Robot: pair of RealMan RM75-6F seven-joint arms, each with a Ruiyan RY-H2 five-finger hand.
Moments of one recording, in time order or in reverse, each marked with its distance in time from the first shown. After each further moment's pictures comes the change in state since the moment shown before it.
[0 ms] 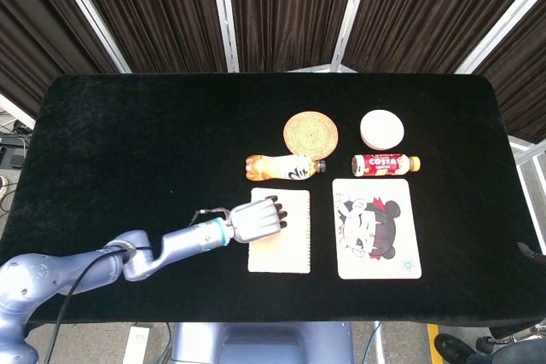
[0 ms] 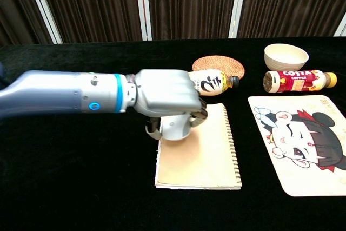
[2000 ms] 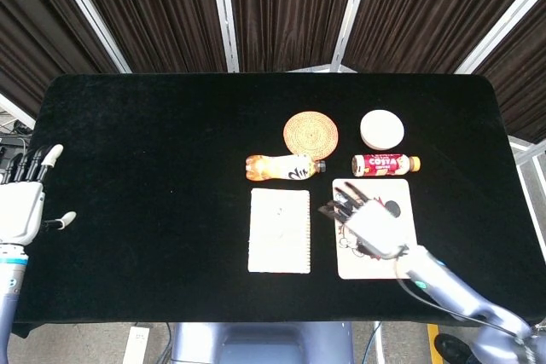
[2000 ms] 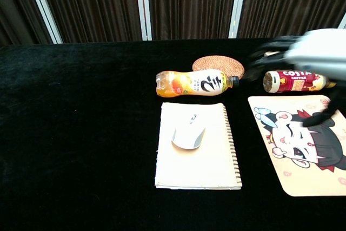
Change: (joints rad) left arm 0.801 0.670 -0.091 -0.758 -0.631 0.641 0.050; right arm 0.520 -0.172 -0.090 -0.054 -0.599 -0.445 -0.199
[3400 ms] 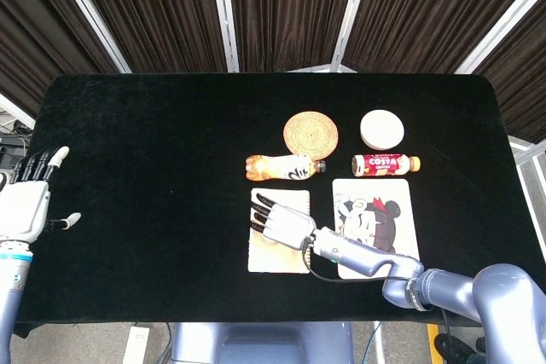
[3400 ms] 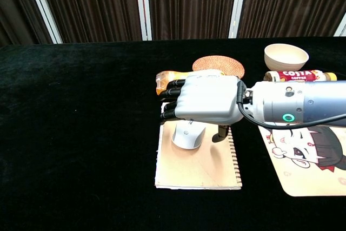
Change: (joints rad) left arm 0.005 -0.011 -0.030 0.023 -0.020 -0.070 -0.024; right arm 0.357 -0.446 -0.051 0.466 -0.086 -0.125 -0.125
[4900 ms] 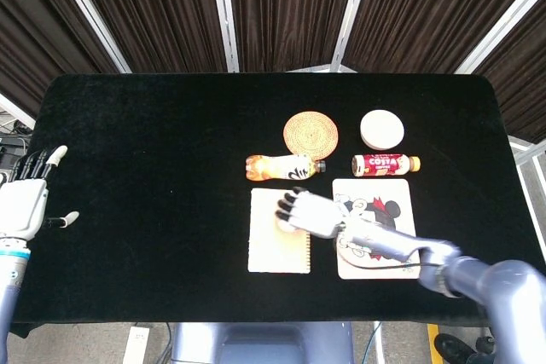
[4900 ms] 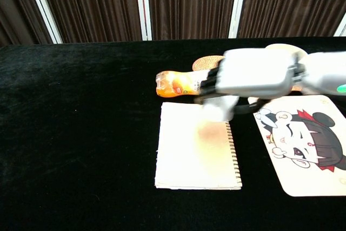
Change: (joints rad) left arm 0.001 0.014 -0.013 0.017 -0.011 -0.043 -0.027; right arm 0.010 0.142 -0.192 0.154 -0.090 0.305 0.216
